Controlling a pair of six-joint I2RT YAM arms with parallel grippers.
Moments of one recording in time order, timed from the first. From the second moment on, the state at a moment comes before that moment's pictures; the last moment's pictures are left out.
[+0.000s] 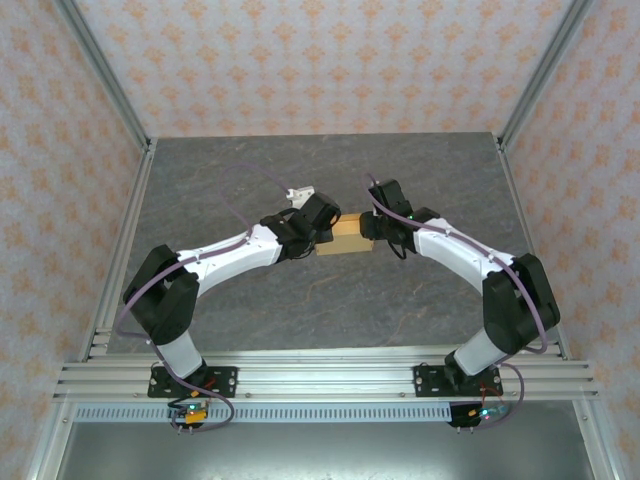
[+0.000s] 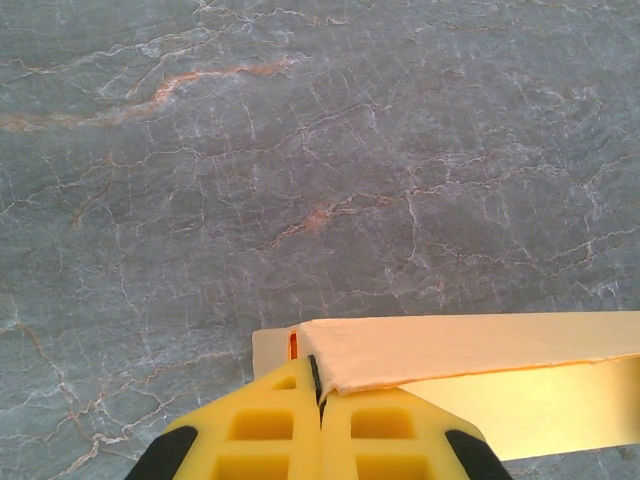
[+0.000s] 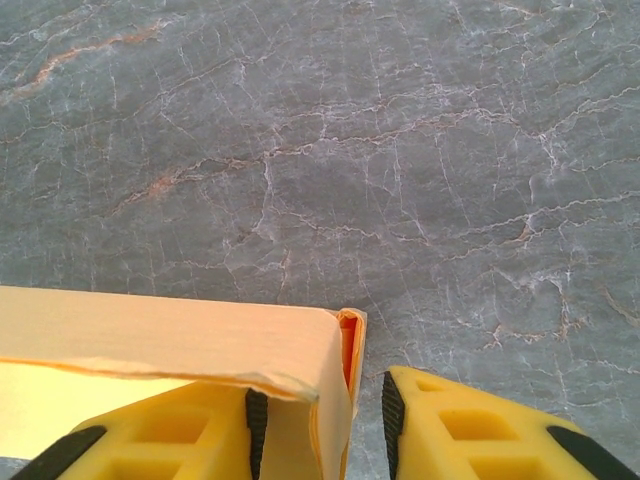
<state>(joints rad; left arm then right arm) -0.73 1.71 1.23 -0.43 -0.37 -0.85 0.51 1.55 1.07 -0.44 0.11 0.33</state>
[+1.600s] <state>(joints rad) -0.75 1.74 1.26 -0.45 -0.42 -0.76 0.51 1.49 0.96 -0.27 0.19 0.28</state>
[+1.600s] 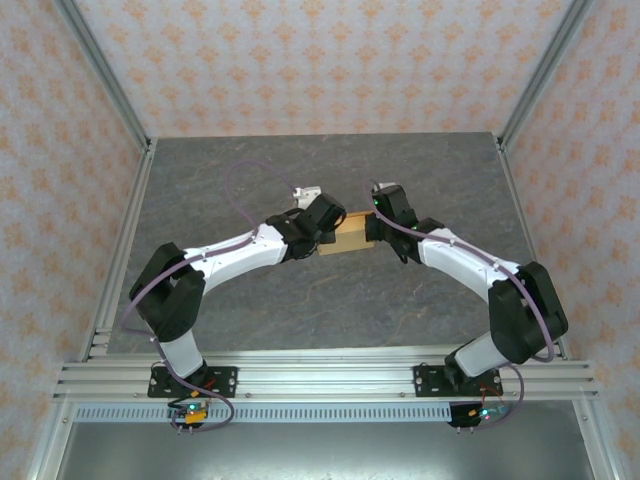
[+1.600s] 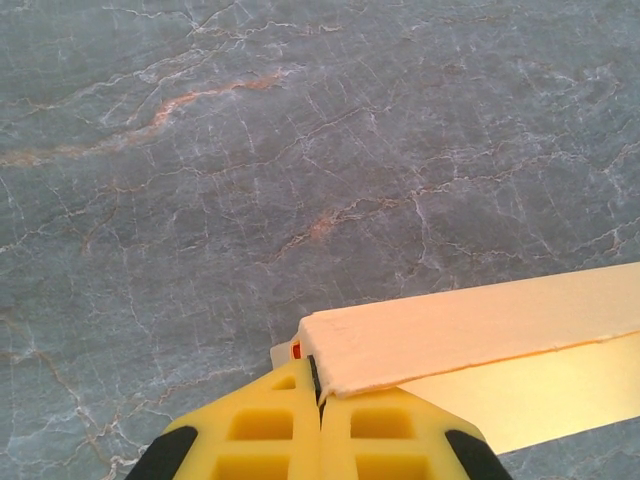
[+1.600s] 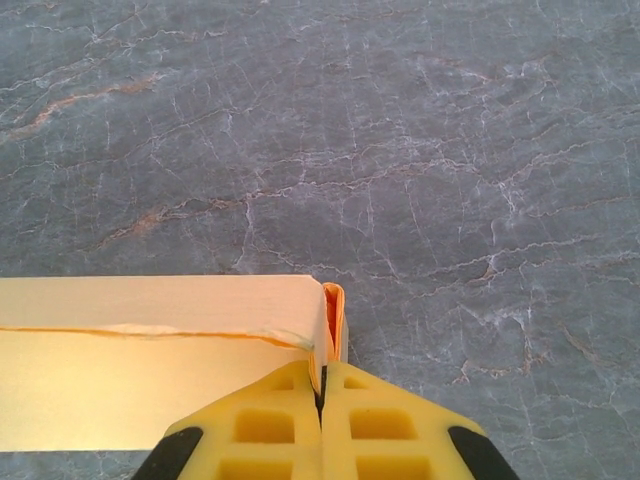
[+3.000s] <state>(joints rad) -0.81 1.77 1.19 -0.30 -0.65 -0.67 0.47 1.36 0.96 -0.35 0.04 1.36</state>
